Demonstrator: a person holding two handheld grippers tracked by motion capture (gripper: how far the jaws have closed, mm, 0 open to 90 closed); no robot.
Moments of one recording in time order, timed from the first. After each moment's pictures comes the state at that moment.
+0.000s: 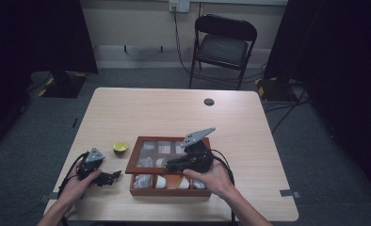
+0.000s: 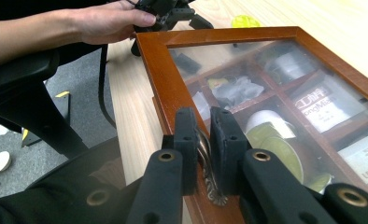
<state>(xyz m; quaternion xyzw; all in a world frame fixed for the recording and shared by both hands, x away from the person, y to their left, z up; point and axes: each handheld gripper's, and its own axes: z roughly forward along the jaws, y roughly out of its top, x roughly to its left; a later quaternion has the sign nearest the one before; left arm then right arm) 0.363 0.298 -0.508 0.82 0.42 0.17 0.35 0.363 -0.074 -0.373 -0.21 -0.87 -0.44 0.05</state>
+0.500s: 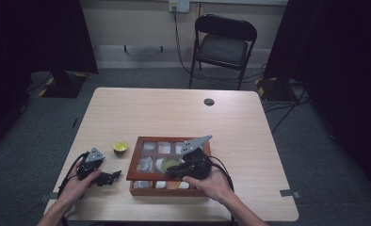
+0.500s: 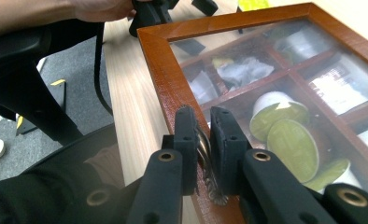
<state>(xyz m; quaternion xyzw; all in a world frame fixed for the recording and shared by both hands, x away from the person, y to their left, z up) 0.363 0.298 -0.508 0.82 0.42 0.17 0.35 0.354 -0.072 -0.391 -0.20 -0.88 -0.42 0.04</state>
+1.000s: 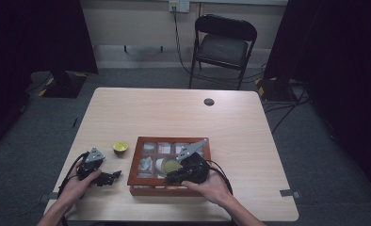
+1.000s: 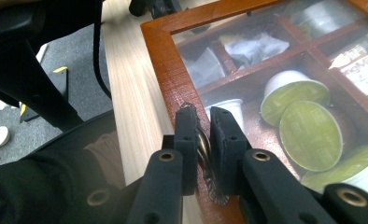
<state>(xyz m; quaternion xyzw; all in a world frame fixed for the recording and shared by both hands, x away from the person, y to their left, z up) 0.363 0.298 -0.508 0.82 0.42 0.17 0.35 0.352 -0.068 -0.408 -0.19 -0.89 -0.40 0.06</state>
